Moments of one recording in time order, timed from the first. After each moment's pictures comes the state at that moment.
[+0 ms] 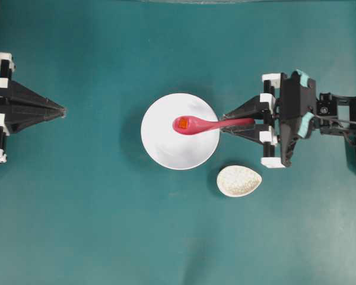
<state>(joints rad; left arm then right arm) 0.02 -0.96 1.14 0.01 0.02 -0.02 -0.02 -0.28 1.03 0.15 -0.39 -0.12</state>
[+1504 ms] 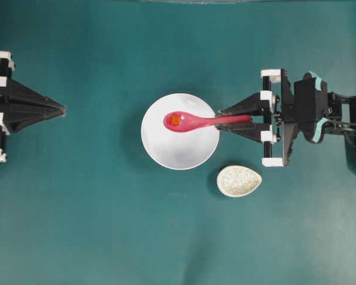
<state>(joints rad) 0.02 -0.96 1.14 0.01 -0.01 -0.02 -0.03 -0.28 1.01 0.09 -0.53 -0.12</state>
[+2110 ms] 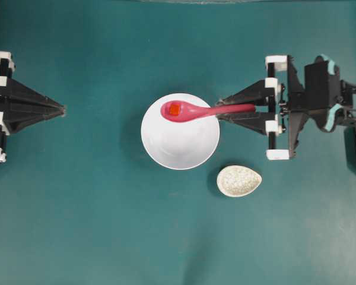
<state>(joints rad) 0.02 -0.96 1.14 0.01 -0.01 -0.04 -0.04 -0.39 0.95 0.09 -0.38 -0.12</state>
